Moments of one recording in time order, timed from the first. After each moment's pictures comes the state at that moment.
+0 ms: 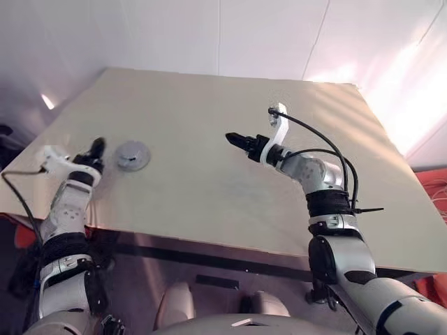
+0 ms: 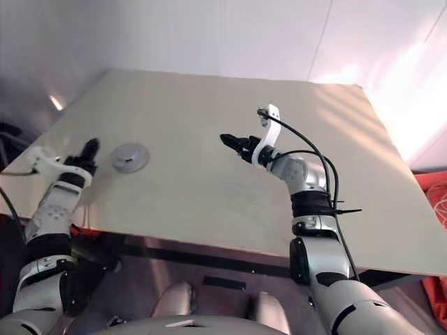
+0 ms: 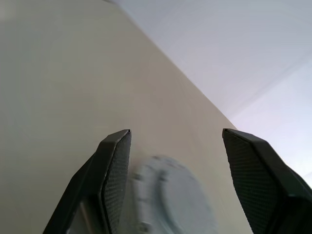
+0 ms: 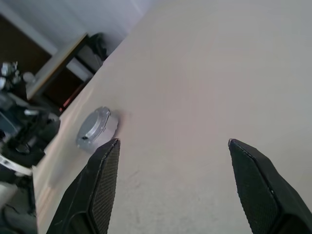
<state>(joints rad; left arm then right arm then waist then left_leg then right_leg) -0.41 0.42 0.42 0.35 -0.82 0.40 -0.33 -0.75 -0.18 -0.11 0.42 0.47 0.67 0.58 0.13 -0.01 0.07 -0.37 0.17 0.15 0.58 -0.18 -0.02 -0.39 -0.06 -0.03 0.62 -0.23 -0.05</state>
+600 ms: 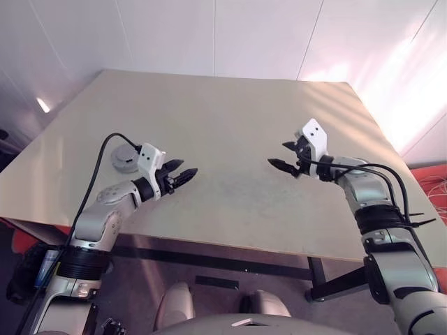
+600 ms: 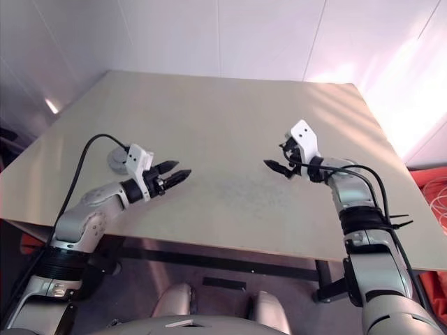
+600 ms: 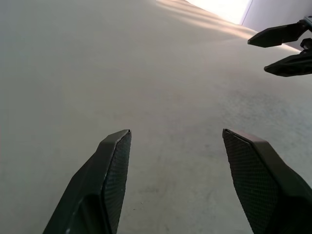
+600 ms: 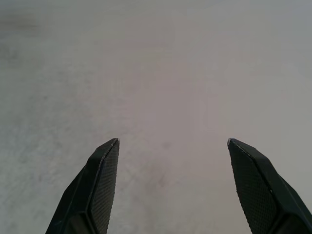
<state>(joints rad) -0.29 0.47 -0.05 -0.02 -0.49 0.46 -0.64 -0.56 -0.57 0.05 0.49 0.17 0.14 1.00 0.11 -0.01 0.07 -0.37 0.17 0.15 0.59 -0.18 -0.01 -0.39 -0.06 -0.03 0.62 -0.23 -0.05</state>
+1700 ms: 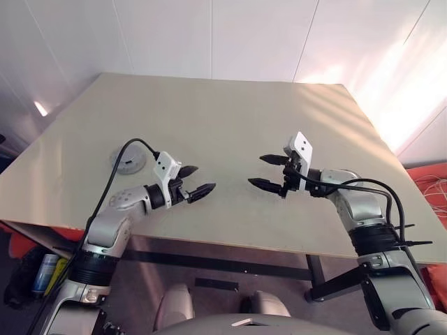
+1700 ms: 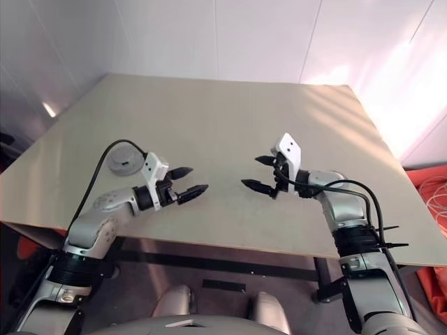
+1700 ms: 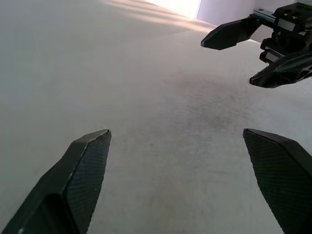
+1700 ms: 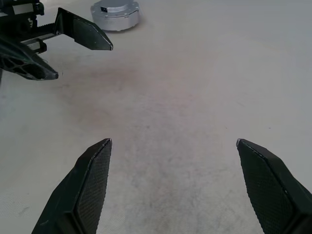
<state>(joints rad) -0.26 0.41 -0.08 -0.06 -0.44 0.45 -0.76 -0.46 -0.49 0.07 0.26 0.25 0.24 1.04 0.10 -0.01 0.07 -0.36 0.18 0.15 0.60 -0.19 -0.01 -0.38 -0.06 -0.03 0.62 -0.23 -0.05</state>
